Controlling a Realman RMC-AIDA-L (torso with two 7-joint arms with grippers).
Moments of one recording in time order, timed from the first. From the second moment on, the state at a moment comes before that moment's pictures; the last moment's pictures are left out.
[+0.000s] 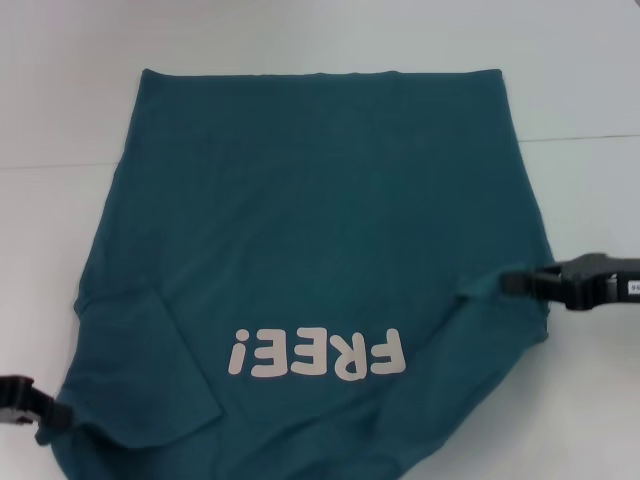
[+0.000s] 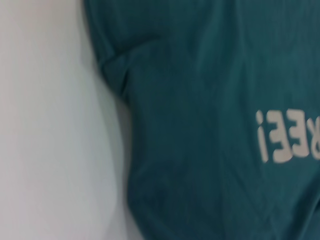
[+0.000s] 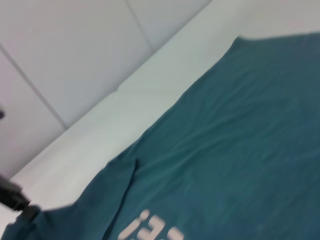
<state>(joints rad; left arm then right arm) -0.64 -1.91 -2.54 -0.73 -0.53 1.68 -2.39 0.56 1.97 -0.47 -0.68 -2.22 -1.59 1.77</state>
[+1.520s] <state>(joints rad) -0.74 -1.92 -2.62 -0.72 -0.72 1.36 -2.38 0.53 1.97 -0.36 -0.67 -2.01 -1.33 1.74</state>
